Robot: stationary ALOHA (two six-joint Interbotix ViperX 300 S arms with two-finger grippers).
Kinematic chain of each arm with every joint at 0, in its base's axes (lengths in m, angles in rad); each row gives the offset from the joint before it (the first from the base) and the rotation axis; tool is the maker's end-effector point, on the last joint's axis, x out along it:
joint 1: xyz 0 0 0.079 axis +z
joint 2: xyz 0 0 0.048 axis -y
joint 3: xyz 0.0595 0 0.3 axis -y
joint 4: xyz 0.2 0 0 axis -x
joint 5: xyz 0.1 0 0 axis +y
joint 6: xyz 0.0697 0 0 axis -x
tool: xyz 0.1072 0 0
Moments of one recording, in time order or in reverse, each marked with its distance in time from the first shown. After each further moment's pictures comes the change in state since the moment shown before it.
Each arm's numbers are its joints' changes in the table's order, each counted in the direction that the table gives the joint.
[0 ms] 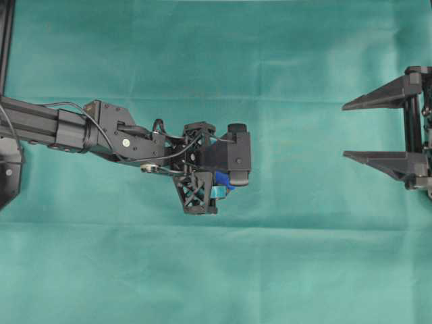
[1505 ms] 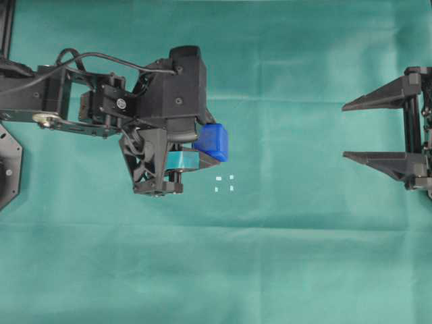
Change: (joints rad) left arm -0.003 0.472 0.175 -0.009 0.419 -0.003; right arm 0.000 -0.002 0.002 0.000 0.014 0.000
